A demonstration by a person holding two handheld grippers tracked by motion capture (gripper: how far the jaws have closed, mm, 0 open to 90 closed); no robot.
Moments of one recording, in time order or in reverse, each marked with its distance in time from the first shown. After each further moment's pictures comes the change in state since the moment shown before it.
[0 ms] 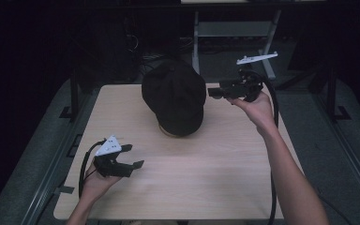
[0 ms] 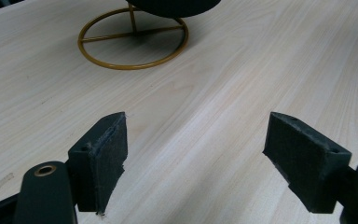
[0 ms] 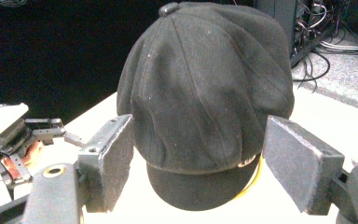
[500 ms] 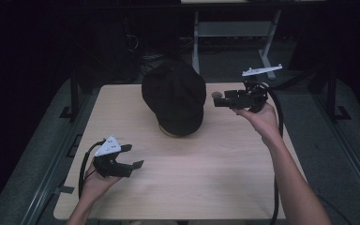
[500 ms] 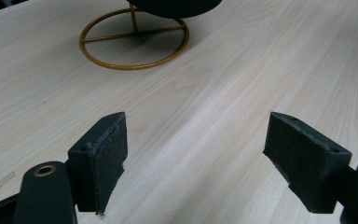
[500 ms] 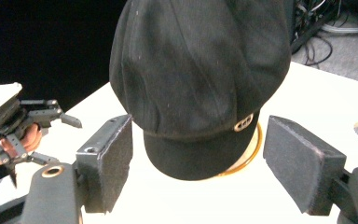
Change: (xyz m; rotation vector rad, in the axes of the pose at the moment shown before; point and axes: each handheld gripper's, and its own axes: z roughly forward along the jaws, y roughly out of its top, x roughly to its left) left arm -0.001 -0.001 -0.001 -0.002 0.002 -0.005; right arm -0.009 -0.032 -0.005 0.026 0.002 0.036
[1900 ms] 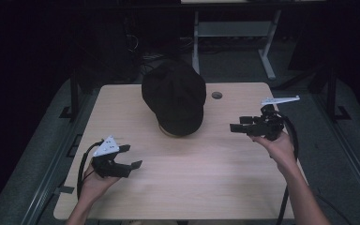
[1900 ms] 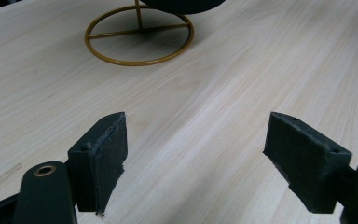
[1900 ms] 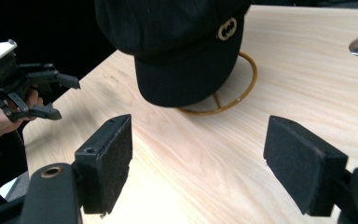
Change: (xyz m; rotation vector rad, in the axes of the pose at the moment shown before) left arm 0.002 -0.003 -0.003 -0.003 0.012 -0.017; right arm -0.016 -0.087 -0.028 0.009 0.006 0.103
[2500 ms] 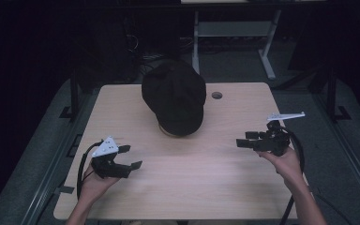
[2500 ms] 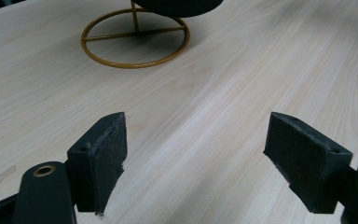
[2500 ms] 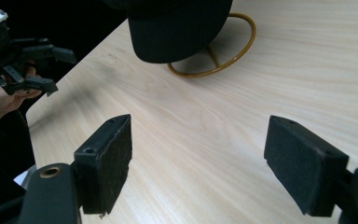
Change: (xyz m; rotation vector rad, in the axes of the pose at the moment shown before) left arm 0.000 -0.001 -0.001 -0.014 -0.016 -0.003; right arm -0.007 -0.045 -0.009 0.030 0.010 0.054
